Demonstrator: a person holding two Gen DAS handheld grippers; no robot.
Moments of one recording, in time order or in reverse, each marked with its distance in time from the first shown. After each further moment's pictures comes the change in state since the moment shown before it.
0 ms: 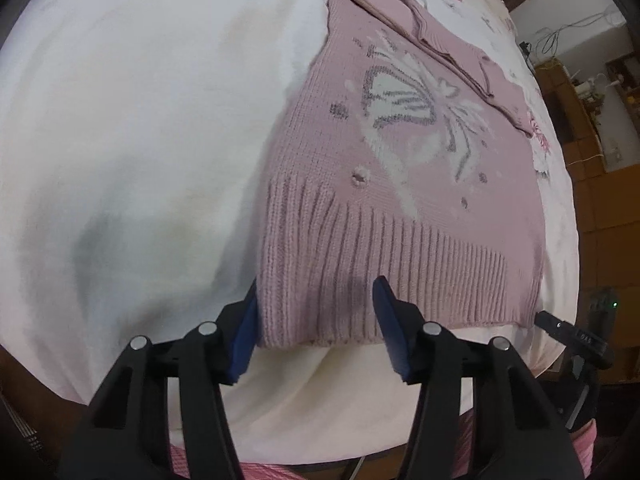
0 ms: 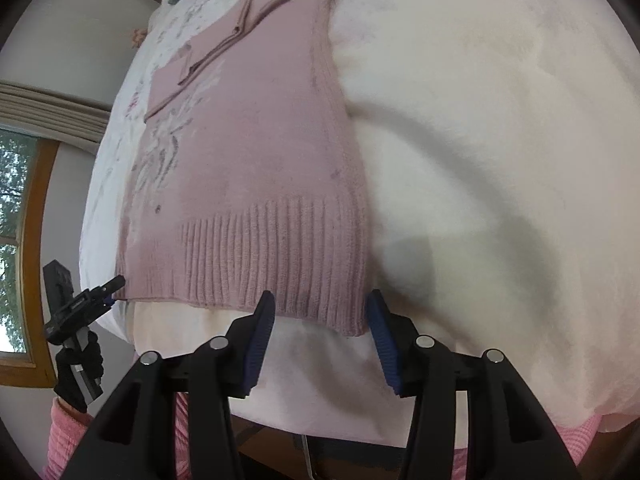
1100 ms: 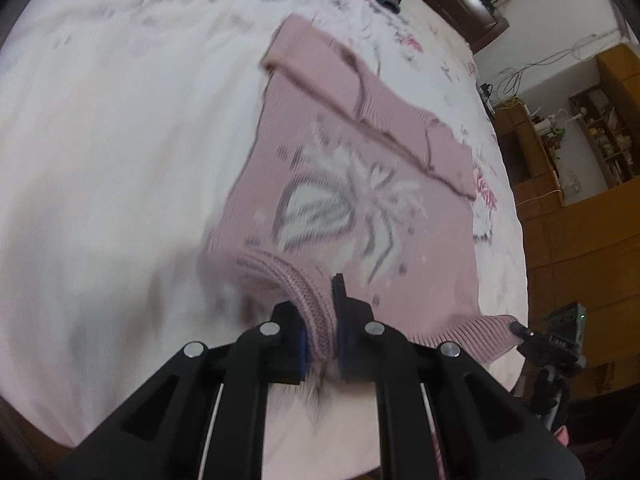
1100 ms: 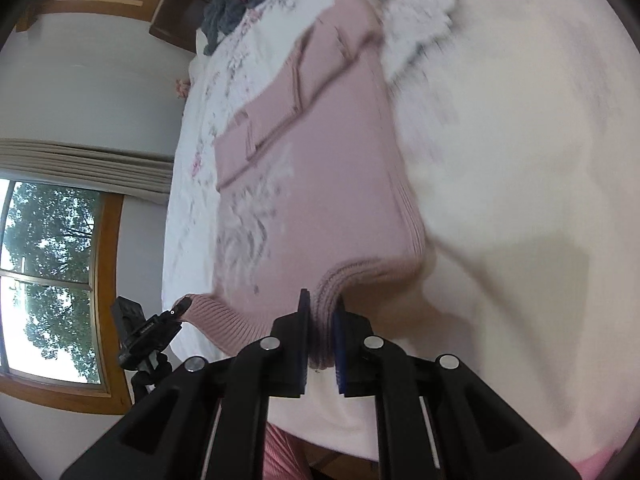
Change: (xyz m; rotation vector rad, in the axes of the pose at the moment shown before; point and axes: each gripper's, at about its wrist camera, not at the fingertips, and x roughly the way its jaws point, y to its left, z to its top) left arm -0.041 -0.039 0.074 -0.008 -0.145 -0.170; right arm -0.050 0.013 0.083 0.087 -0.072 0.303
